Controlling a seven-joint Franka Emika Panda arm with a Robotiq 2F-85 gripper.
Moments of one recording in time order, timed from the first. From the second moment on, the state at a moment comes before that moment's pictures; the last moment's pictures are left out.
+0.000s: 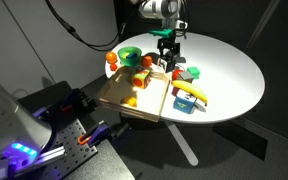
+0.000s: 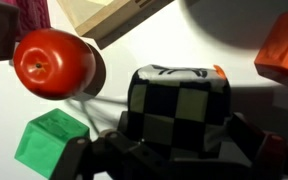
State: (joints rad) arm 0.16 1.01 -0.09 -1.23 -0.08 2.09 0.21
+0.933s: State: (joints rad) arm 0.16 1.00 -0.10 -1.17 -0.08 2.00 0.21
